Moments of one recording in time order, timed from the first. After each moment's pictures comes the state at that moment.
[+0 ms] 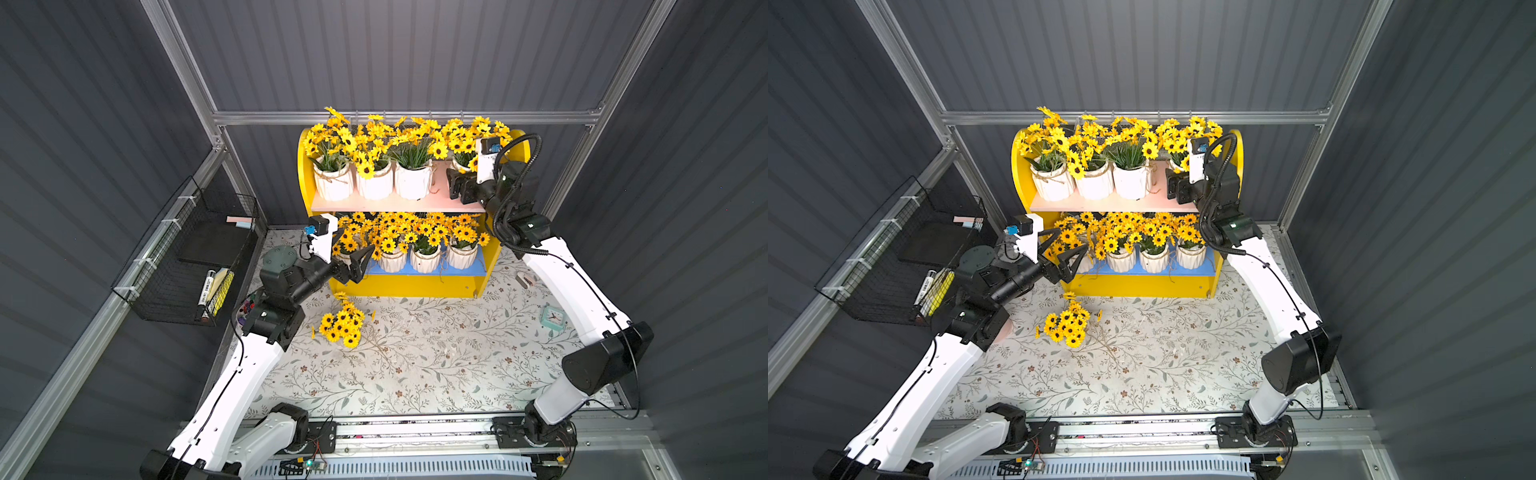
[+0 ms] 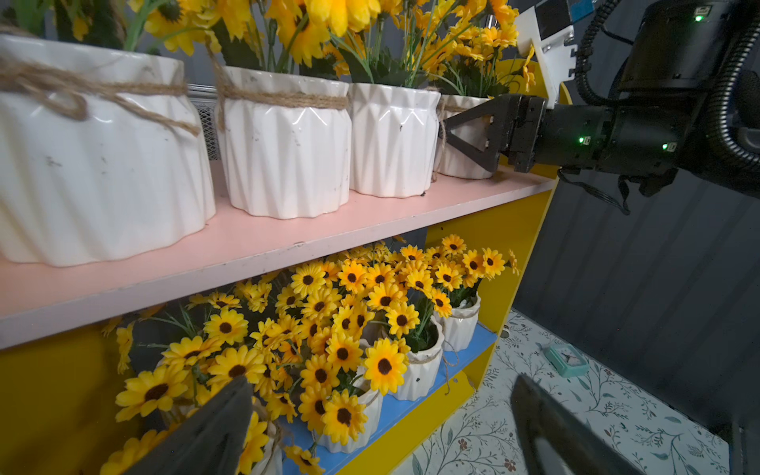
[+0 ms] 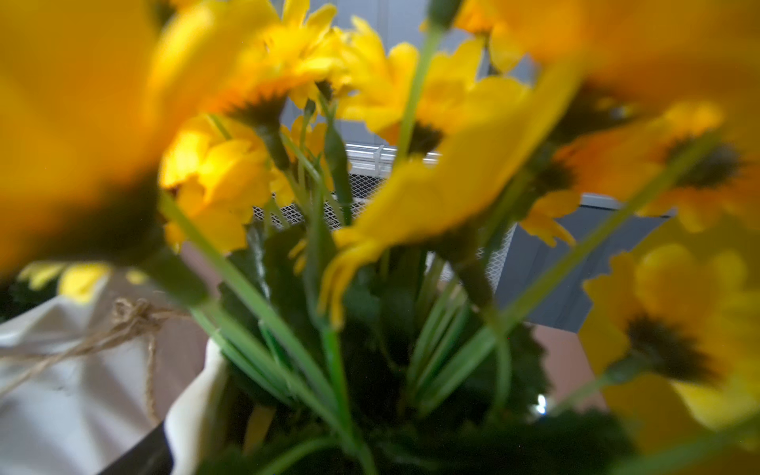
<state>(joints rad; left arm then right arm) -0.28 1.01 1.03 0.00 0.40 -0.10 0.38 1.66 1.82 -0.18 0.09 -0.03</state>
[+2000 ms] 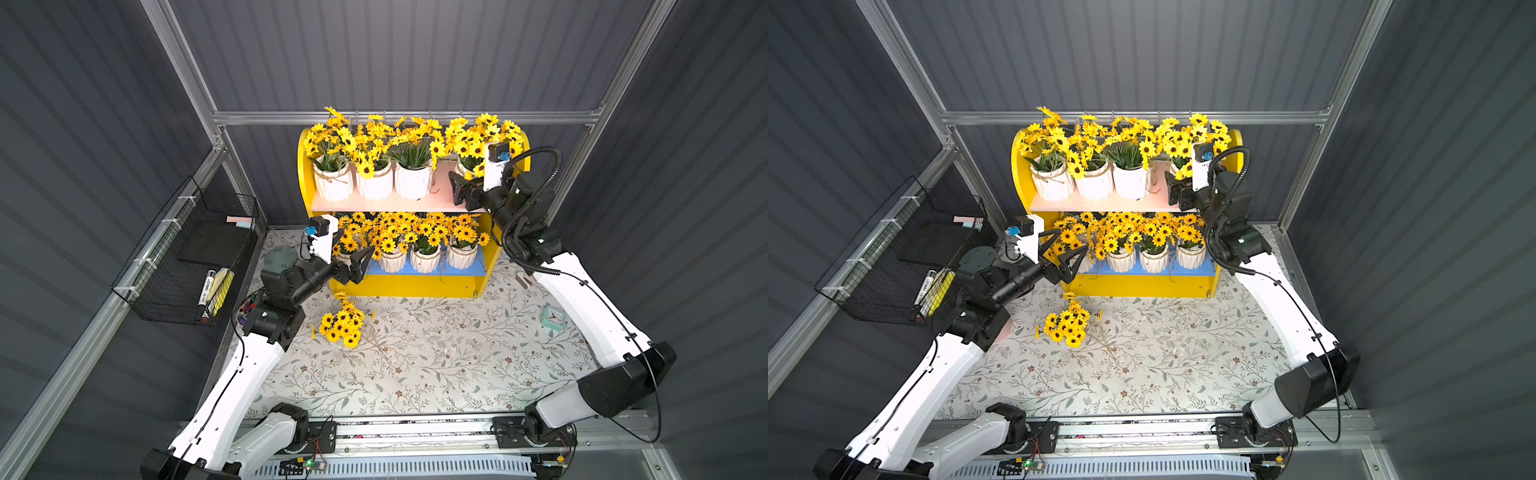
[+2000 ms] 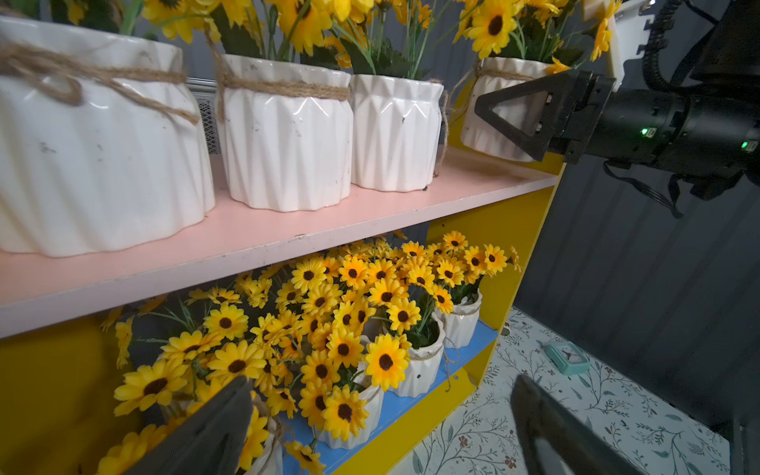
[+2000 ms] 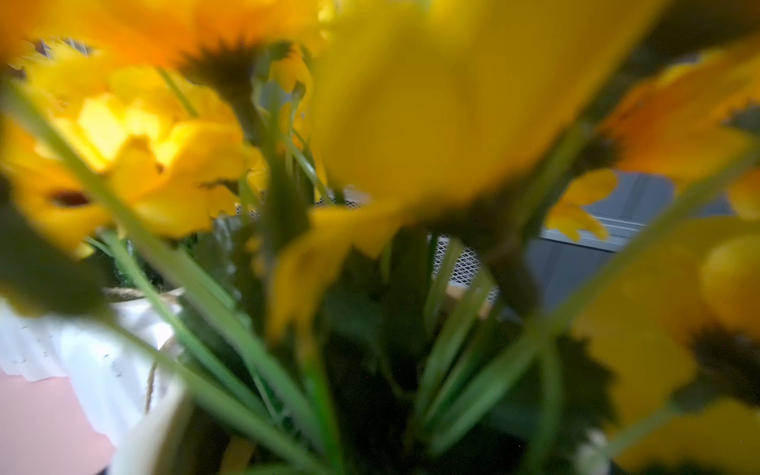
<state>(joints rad) -0.28 1.01 1.02 0.00 0.40 -0.10 0.41 1.50 1.65 -0.06 0.06 -0.08</state>
